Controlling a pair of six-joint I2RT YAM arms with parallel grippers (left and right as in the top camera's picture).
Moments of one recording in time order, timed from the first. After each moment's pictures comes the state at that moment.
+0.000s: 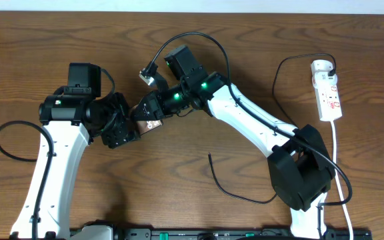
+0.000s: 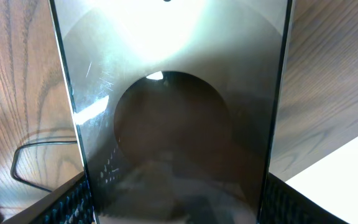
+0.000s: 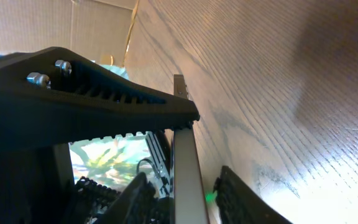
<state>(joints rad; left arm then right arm) -0.02 1.38 1.19 -1.09 0.34 -1.95 0.70 2.05 1.65 -0.46 -0.94 0.50</state>
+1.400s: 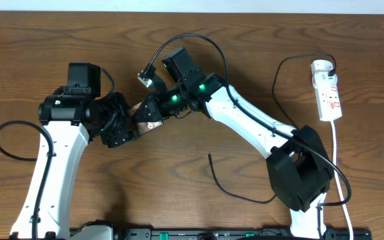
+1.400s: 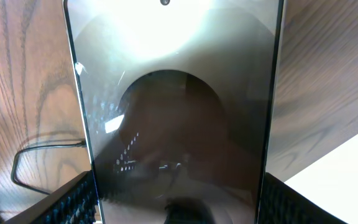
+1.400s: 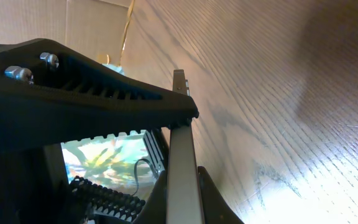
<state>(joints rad) -0.02 1.38 1.19 -1.09 0.33 -1.93 0.71 2.05 1.65 -0.46 -0.92 0.51</state>
